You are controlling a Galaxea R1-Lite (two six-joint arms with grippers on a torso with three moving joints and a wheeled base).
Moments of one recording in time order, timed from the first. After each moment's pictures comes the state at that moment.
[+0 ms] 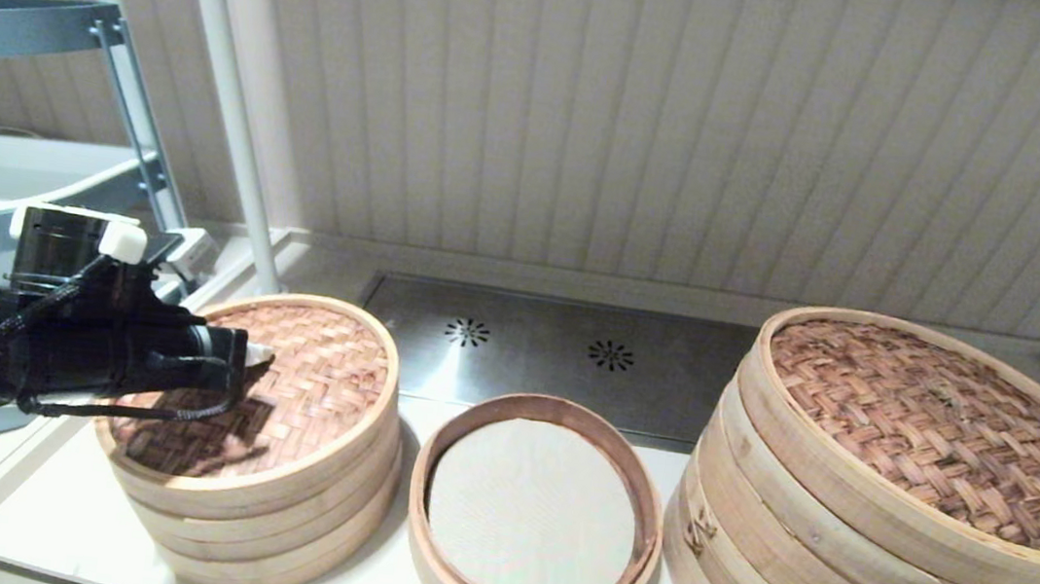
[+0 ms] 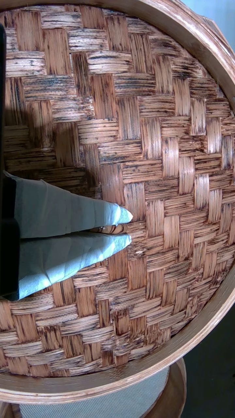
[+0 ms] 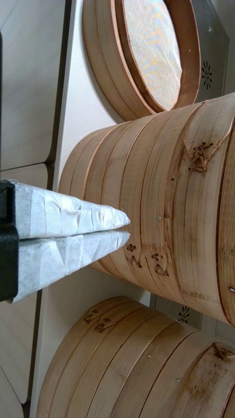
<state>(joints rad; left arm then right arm) -0.11 1.70 -0.77 -0.38 -0.23 -0.08 -0.01 0.01 0.00 0.02 0.02 -0.04</state>
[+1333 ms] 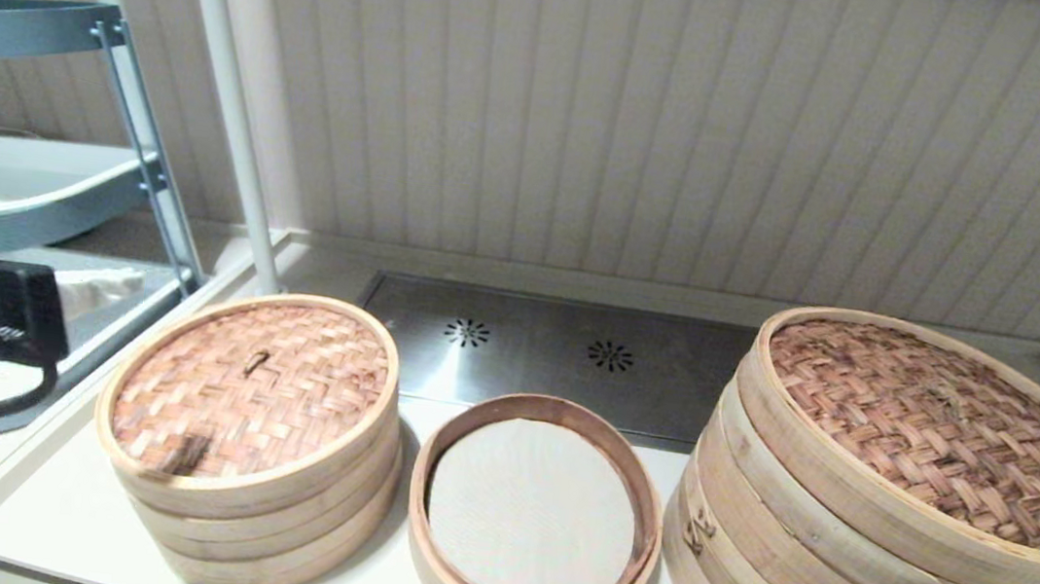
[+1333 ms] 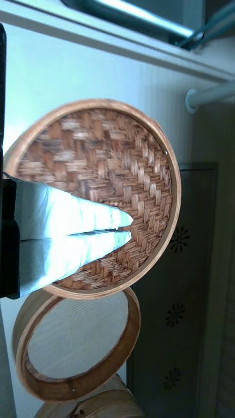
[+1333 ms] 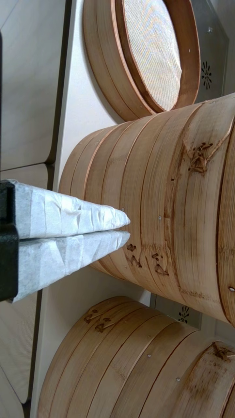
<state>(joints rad) -0.05 1.15 -0.70 -0.20 -0.22 -0.08 -0.01 0.01 0.00 0.02 0.02 -0.04</state>
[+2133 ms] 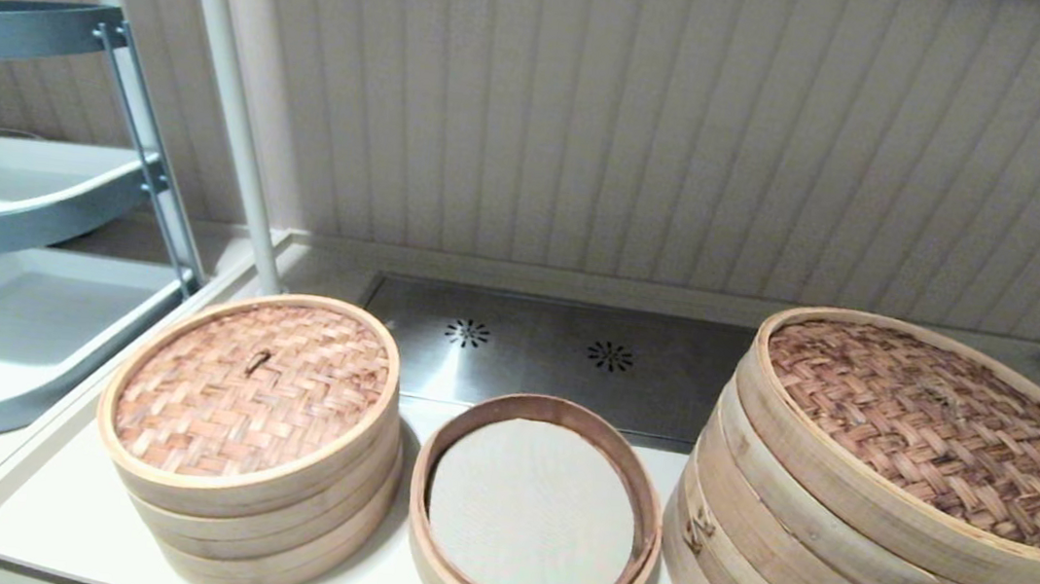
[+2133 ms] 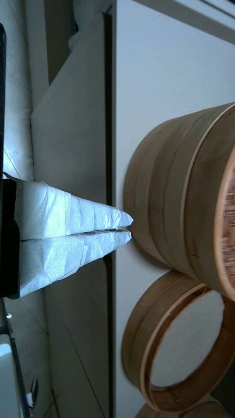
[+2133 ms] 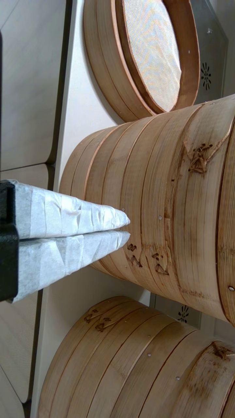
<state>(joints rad) -0.01 0.38 -0.13 0.07 -0.24 -0.08 -0.01 0.01 0.00 0.02 0.02 -0.04</state>
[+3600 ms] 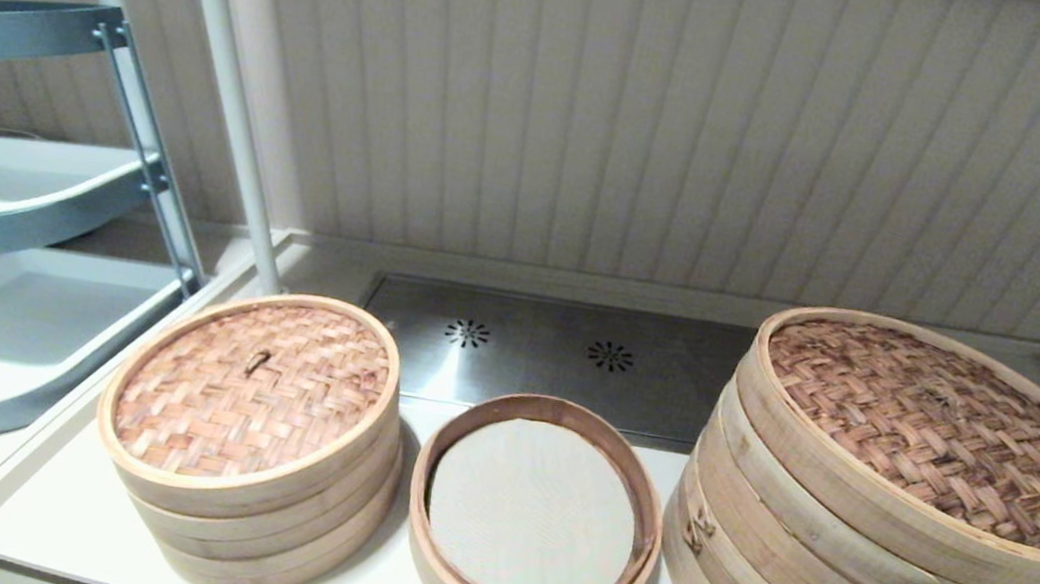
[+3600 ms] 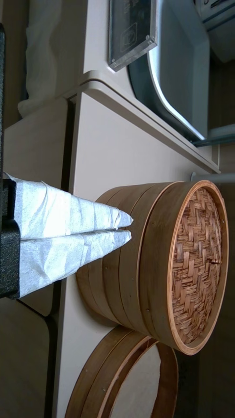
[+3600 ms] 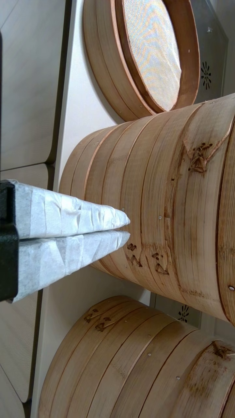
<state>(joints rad) 0.00 0.00 0.00 -0.01 0.00 0.01 -0.01 0.01 0.00 0.02 0.02 -0.04</state>
